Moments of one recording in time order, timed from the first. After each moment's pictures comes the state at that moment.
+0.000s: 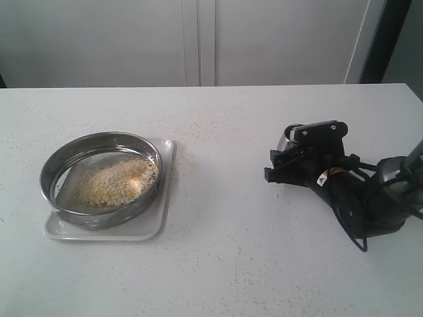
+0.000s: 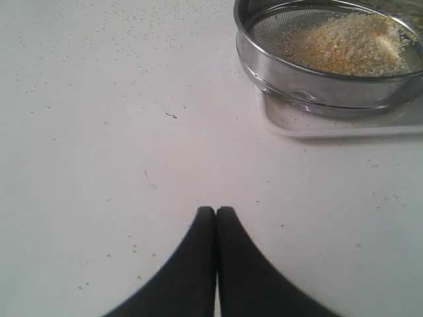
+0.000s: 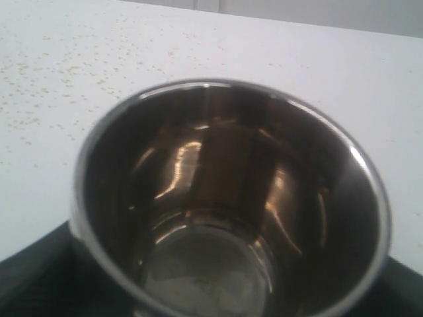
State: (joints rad) left arm -0.04 0.01 0.02 -0.08 0.52 0.10; right arm 0.28 2.12 -0.77 0.06 -0.92 -0.02
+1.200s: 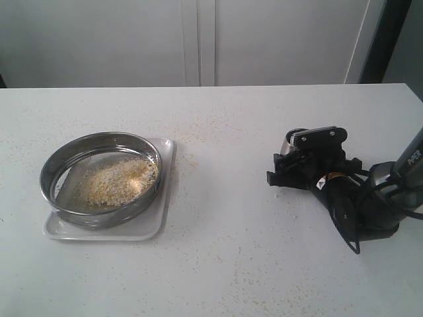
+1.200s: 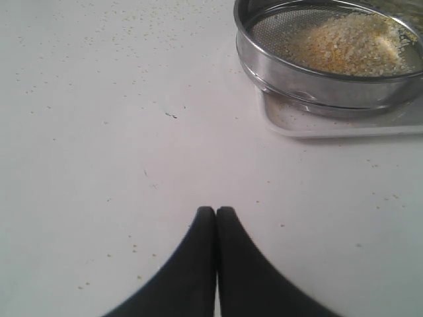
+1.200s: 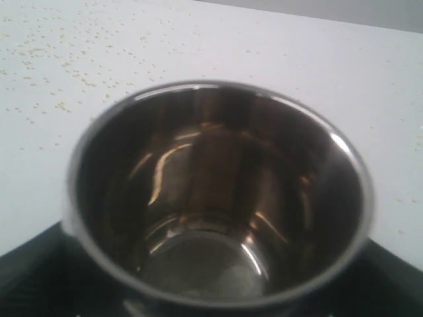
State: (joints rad) left arm -0.04 0.01 0.02 -0.08 0.52 0.10; right arm 0.28 2.18 -0.79 0.12 -0.96 -0.07
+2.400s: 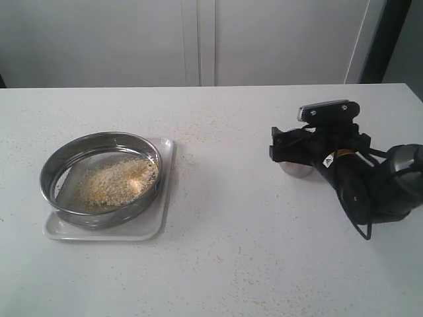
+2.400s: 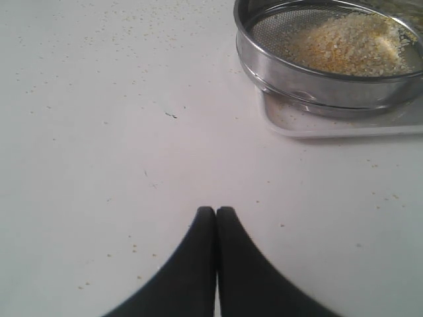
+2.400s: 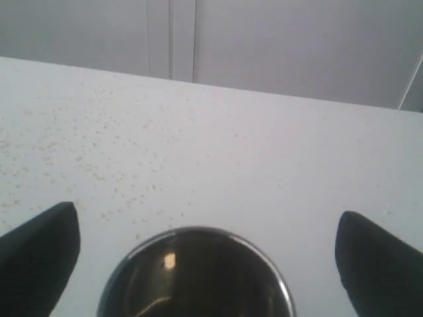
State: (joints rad) left arm -0.04 0.01 0.02 -0.08 0.52 0.10; right arm 0.28 2.03 -0.77 0.13 -0.94 -0.07
